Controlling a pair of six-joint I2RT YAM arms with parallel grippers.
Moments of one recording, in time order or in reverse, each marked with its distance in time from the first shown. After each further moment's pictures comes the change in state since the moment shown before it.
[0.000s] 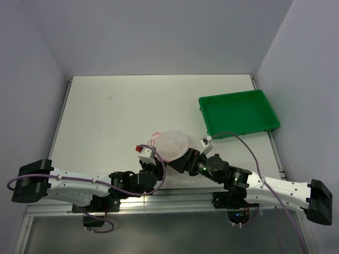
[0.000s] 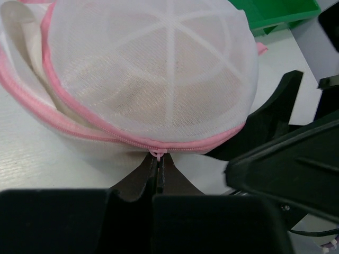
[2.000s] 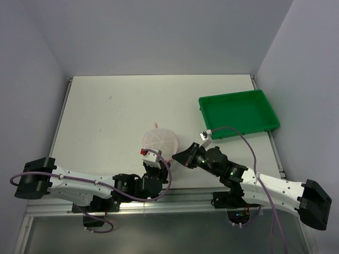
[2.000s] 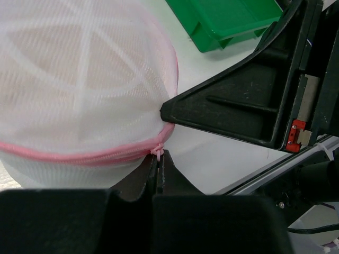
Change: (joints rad) left arm -0.093 0.069 0.114 -0.061 -0.113 0.034; right arm -0.144 0.129 0.023 0.130 -0.114 -0.026
